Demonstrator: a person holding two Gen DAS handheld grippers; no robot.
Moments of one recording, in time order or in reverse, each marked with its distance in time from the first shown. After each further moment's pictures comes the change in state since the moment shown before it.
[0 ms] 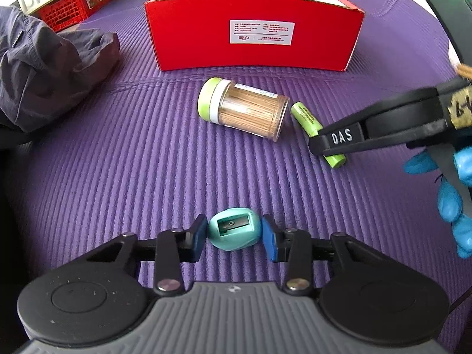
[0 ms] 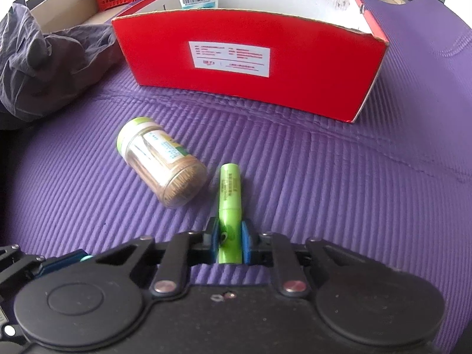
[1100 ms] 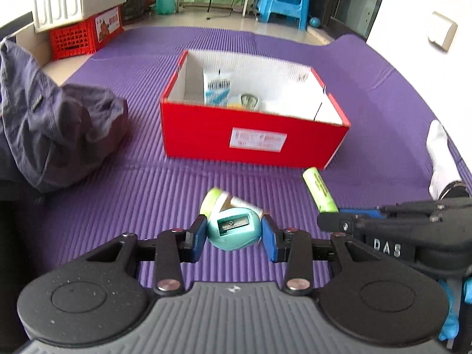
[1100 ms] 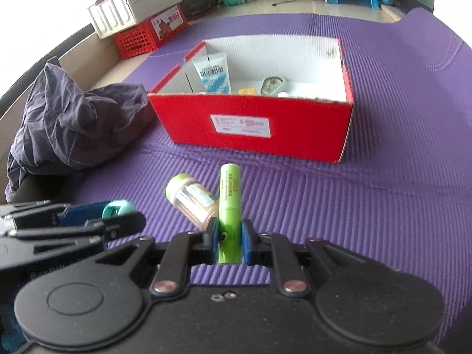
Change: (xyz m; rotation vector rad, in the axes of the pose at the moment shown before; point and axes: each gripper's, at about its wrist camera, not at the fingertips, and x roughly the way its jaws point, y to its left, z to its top) left arm -0.069 0.023 0.073 -0.104 -0.174 -0.097; right arm -0.086 -0.015 0.013 0.043 -0.144 0.117
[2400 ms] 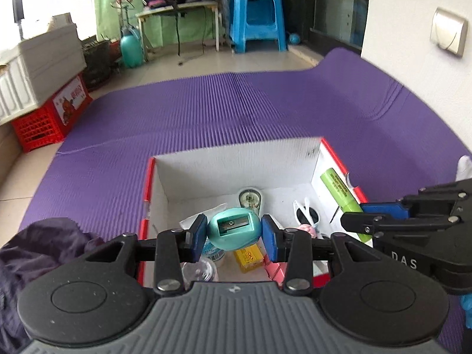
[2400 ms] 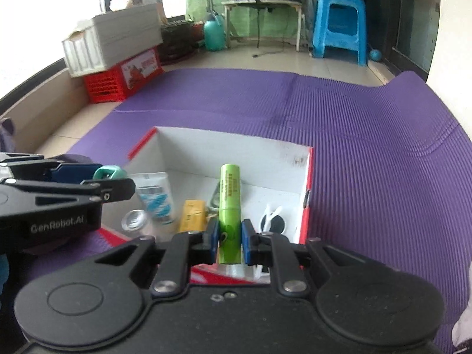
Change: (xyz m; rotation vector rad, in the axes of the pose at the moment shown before) left arm 0.105 -0.022 0.162 0.215 -0.085 0.024; right arm 0.047 -0.052 0.139 -0.066 -0.129 -0.131
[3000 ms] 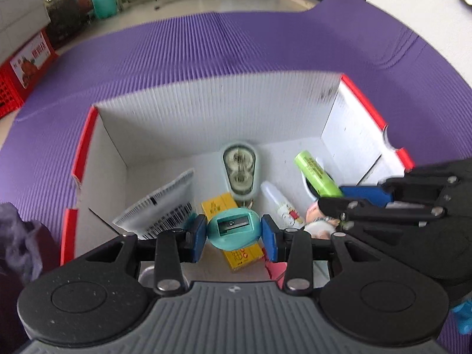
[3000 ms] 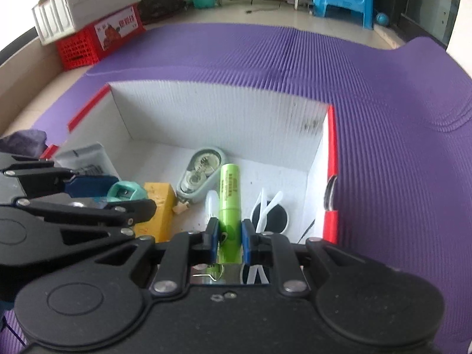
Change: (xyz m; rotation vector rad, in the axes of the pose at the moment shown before) left arm 0.110 -0.002 -0.009 0.016 0.211 -0.060; right arm 0.102 -0.006 0.001 0.002 0.151 -0.030
